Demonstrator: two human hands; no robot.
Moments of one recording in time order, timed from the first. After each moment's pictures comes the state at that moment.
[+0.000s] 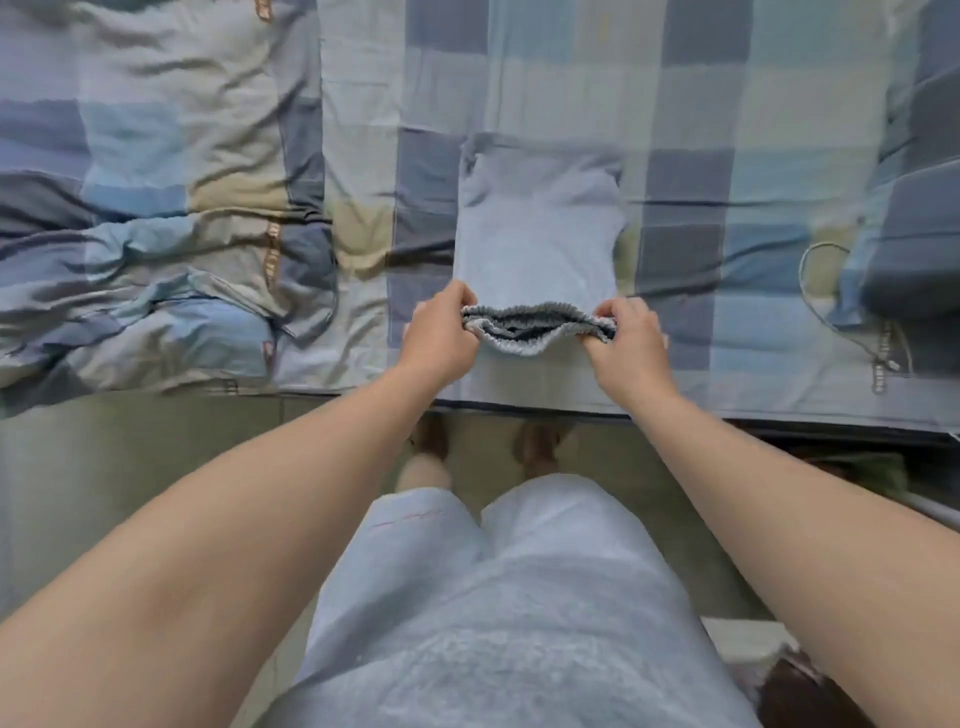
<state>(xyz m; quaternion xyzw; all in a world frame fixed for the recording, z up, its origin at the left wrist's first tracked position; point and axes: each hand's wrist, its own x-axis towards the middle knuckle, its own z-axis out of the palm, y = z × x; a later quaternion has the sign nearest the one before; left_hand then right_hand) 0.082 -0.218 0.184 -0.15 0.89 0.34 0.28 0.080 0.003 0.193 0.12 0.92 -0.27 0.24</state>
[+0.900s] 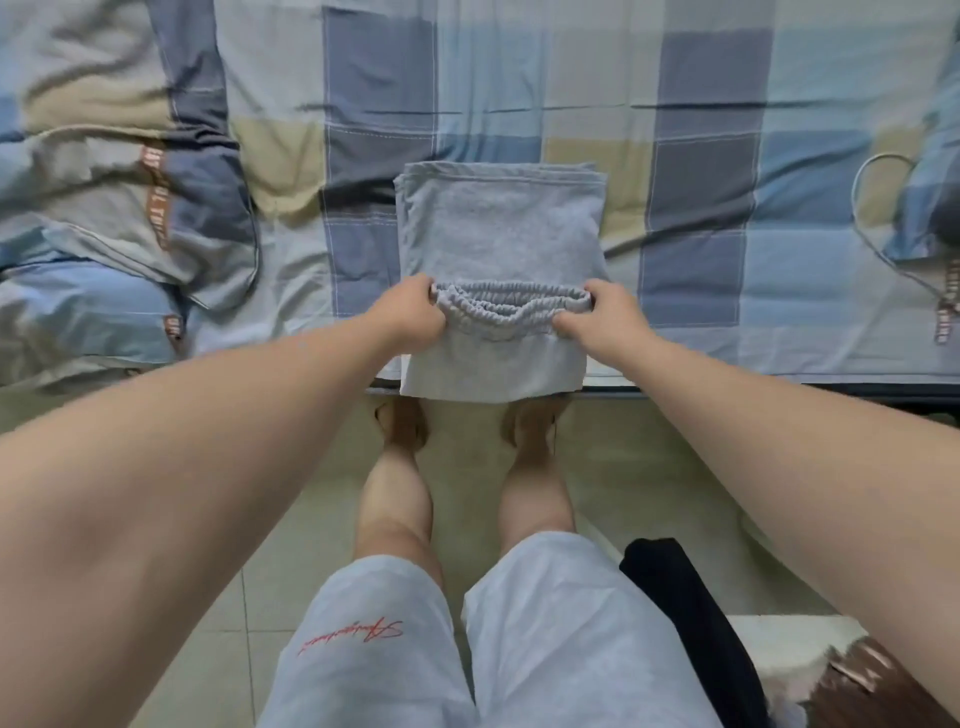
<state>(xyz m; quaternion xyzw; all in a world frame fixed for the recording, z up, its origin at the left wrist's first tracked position) 0.106 -0.222 0.011 -0.12 0.84 0.27 0.45 0.110 0.019 0.032 0.20 0.84 -0.31 0.39</state>
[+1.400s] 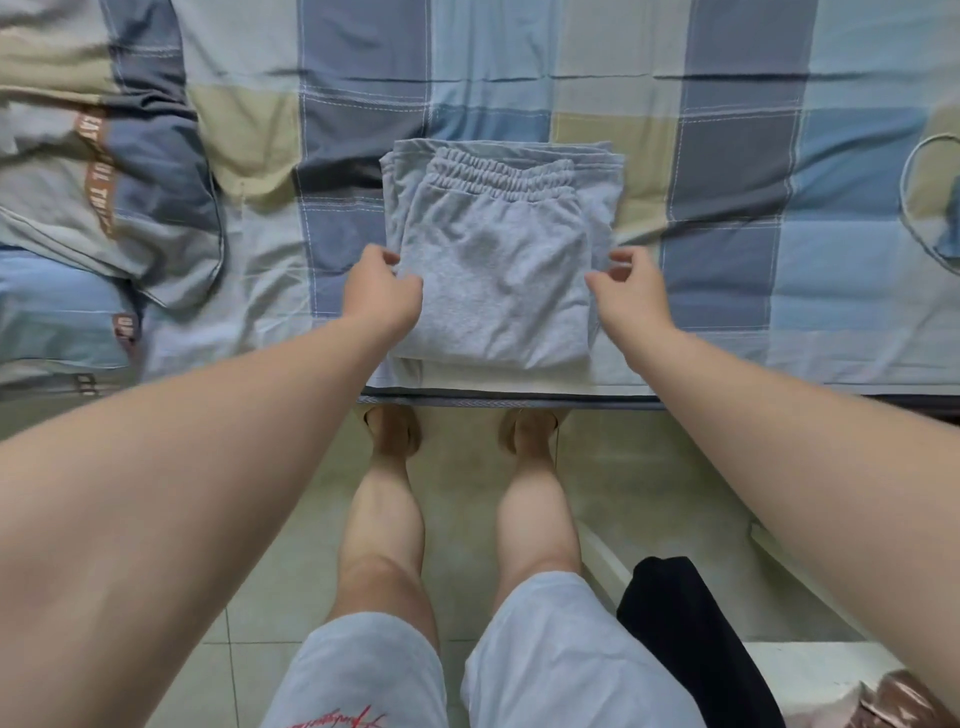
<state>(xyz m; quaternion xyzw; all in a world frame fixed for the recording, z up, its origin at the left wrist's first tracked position) 0.101 -0.227 -0.042 -0.33 0.81 0.37 0.32 0.093 0.028 -0.030 0.34 0.81 -0.41 0.26</state>
